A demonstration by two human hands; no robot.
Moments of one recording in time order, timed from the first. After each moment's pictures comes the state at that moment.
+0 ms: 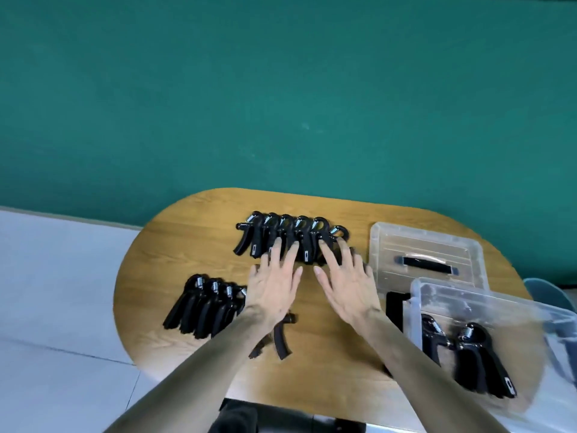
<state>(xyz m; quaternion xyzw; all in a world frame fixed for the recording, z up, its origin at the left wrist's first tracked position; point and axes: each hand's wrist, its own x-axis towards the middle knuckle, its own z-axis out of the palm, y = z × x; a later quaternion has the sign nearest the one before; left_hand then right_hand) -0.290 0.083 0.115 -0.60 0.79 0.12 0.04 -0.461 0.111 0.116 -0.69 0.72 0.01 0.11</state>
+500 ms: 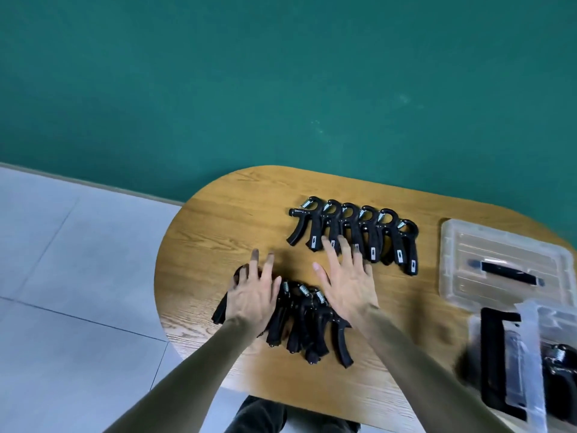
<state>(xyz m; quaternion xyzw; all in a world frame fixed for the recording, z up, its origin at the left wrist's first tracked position) -0.106 0.056 0.036 -0.65 0.72 0.20 0.10 -0.307 0.049 0.055 -0.69 0.70 0.07 0.15</state>
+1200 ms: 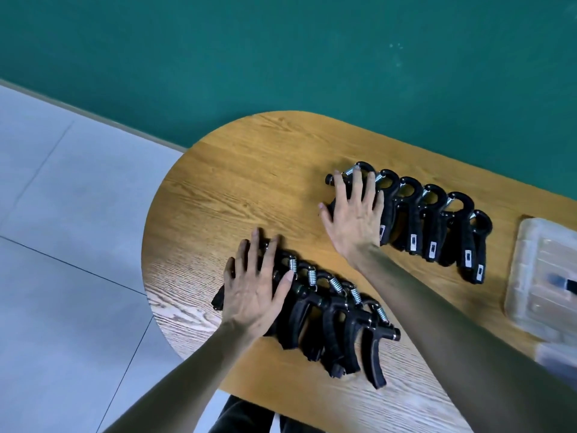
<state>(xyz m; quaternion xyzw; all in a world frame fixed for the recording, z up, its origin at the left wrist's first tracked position) -0.065 0.067 -0.075 -0.69 0.68 0.25 0.00 -0.255 -0.065 -0.059 -0.70 0.70 0.05 0.09</state>
